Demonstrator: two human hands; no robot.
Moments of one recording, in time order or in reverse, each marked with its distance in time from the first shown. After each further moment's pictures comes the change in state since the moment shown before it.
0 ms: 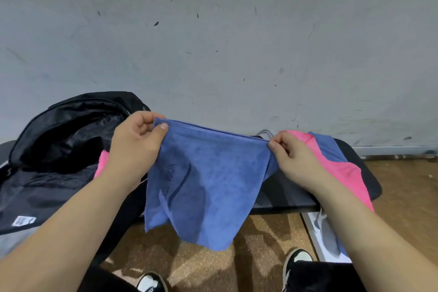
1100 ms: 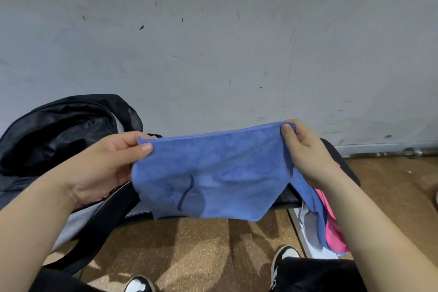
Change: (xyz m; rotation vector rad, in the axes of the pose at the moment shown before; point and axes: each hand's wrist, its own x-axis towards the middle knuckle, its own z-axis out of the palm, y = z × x) left_hand -0.009 0.004 -0.039 -0.261 -0.677 -0.314; right_hand -0.020 -0.012 -0.053 0.291 0.081 0.104
